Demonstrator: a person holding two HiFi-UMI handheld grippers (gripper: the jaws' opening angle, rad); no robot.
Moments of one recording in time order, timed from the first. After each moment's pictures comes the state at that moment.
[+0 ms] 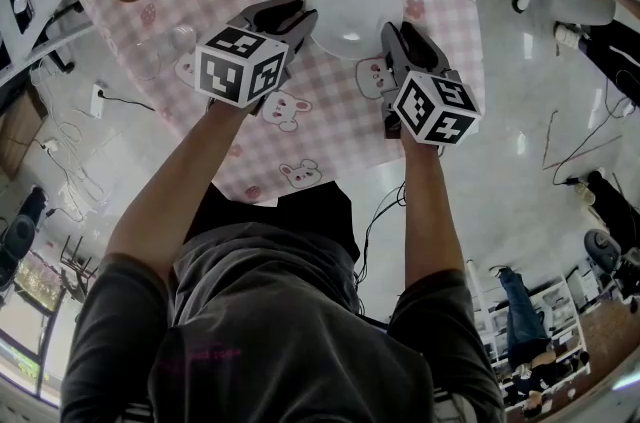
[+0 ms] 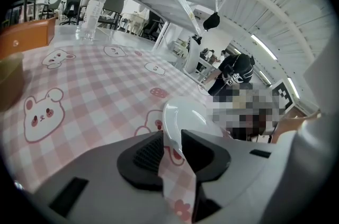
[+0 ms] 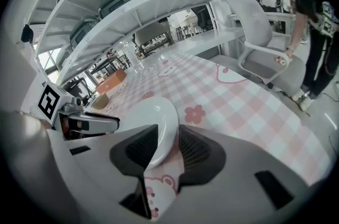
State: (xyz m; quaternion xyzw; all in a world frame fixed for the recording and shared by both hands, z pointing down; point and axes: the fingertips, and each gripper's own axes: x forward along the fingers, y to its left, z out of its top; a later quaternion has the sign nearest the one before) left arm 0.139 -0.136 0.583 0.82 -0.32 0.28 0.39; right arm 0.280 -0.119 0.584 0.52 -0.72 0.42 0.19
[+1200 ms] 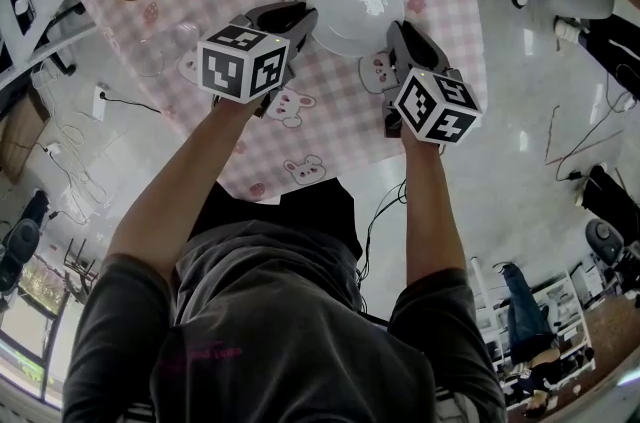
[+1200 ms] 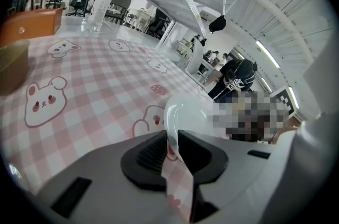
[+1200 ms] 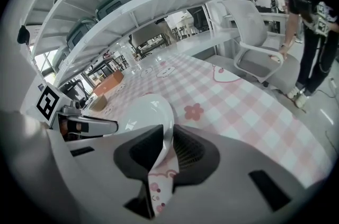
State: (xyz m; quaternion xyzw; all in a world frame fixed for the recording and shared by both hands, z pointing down) left arm 0.138 -0.129 0.581 0.80 -0.32 0.27 0.42; right arm 0.281 -0.112 0.579 0.54 -0.71 0.42 0.18
